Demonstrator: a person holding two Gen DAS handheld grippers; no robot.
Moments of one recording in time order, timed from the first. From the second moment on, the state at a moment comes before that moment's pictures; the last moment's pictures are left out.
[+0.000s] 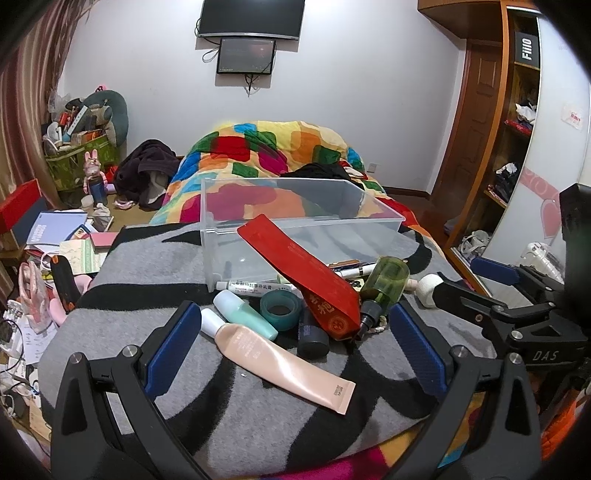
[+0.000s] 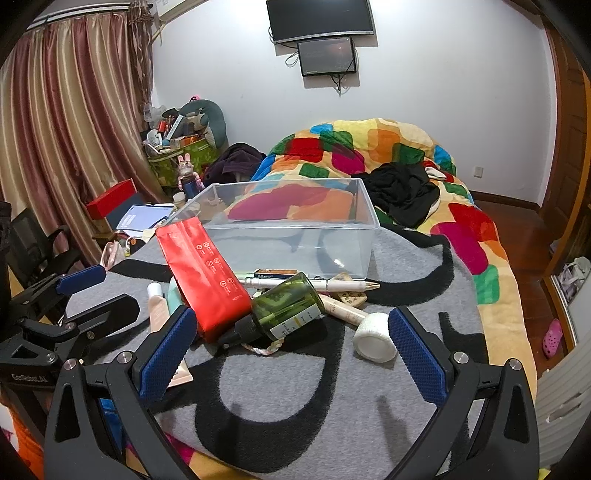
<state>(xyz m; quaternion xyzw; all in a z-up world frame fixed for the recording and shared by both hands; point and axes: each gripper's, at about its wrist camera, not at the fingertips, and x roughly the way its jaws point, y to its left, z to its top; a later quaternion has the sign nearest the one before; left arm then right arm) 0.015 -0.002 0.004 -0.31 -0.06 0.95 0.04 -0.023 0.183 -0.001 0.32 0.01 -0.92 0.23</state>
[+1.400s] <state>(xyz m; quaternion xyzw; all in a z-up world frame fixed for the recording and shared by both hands) -0.022 -0.068 -0.055 -0.40 -0.13 0.91 -0.04 -0.079 0.233 -0.052 0.40 -0.02 -0.90 0.15</state>
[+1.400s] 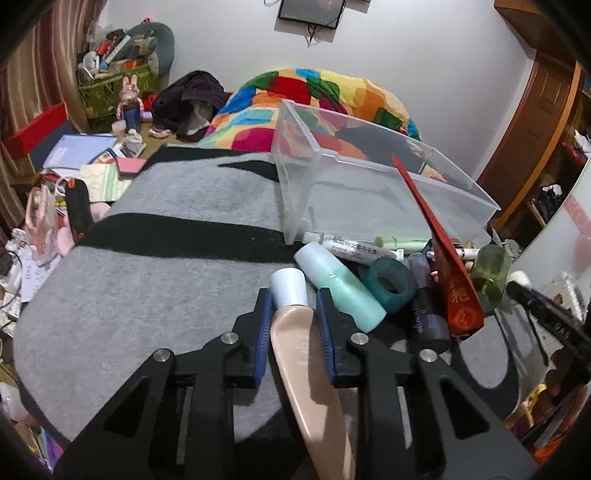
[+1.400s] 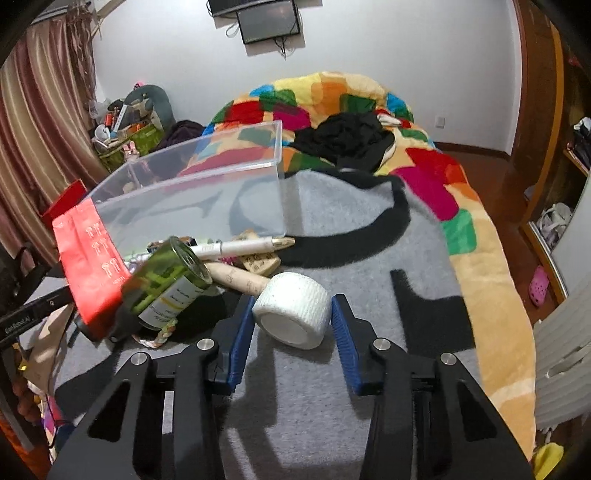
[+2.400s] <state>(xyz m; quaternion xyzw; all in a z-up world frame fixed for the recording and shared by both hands) -0.123 -0.070 0.029 -0.39 -0.05 0.92 0.03 -0.156 0.180 0.018 0.37 0.01 -0.90 0.23</state>
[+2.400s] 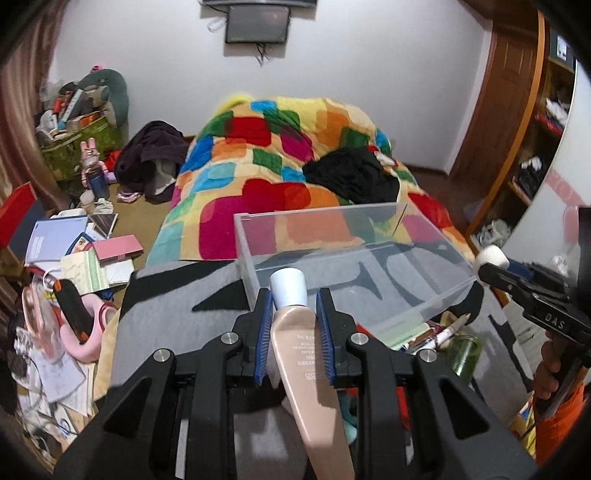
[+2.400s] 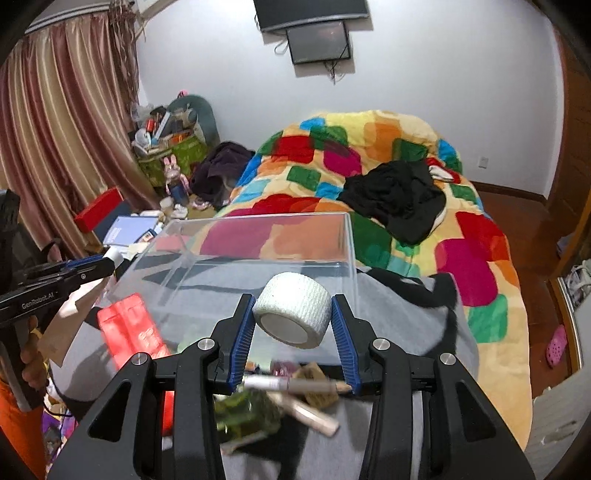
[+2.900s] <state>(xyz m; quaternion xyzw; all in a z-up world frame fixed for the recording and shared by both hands) -0.168 -0.059 0.015 -0.45 -0.02 0.89 0.05 -0.202 0.139 -0.014 0.44 0.04 -0.86 0.25</state>
